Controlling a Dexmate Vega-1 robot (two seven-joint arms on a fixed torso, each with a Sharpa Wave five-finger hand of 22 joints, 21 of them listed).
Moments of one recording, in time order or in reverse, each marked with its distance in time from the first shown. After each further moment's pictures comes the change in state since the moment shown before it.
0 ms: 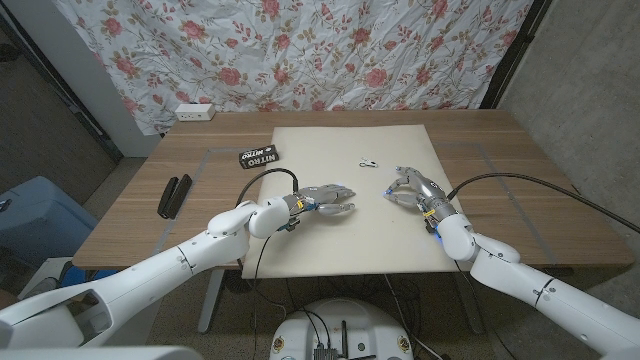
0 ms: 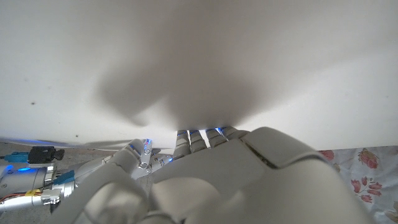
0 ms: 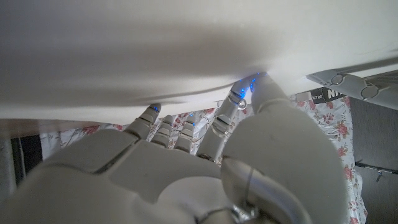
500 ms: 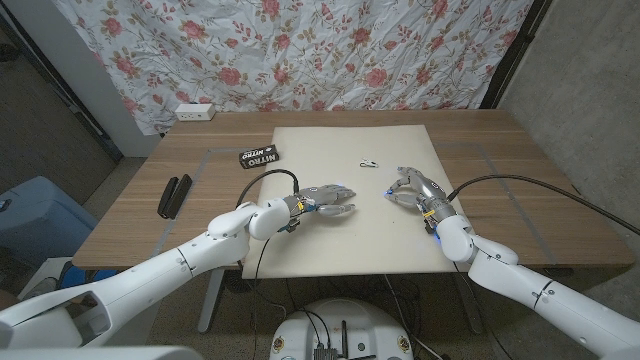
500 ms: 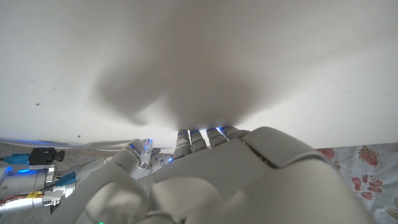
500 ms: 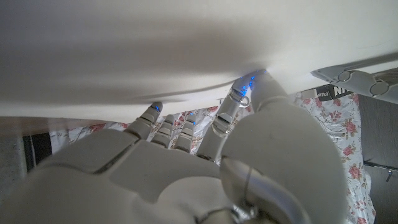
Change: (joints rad) left arm 0.008 0.005 0.001 -0.014 0.012 0.001 0.008; left_hand 0.000 0.000 -0.008 0.000 0.000 0.000 0.000 0.000 0.000 -0.001 -0.001 -0.003 0.000 0.000 0.000 0.000 0.000 0.000 0.000 0.004 0.001; right arm -0.013 0.009 0.005 -0.019 0.006 -0.052 -0.027; right_hand 0.016 0.016 0.014 -0.008 0.004 0.069 -0.001 0.030 -0.004 0.032 -0.007 0.004 0.000 0.018 -0.018 0.000 0.000 0.000 0.000 0.000 0.000
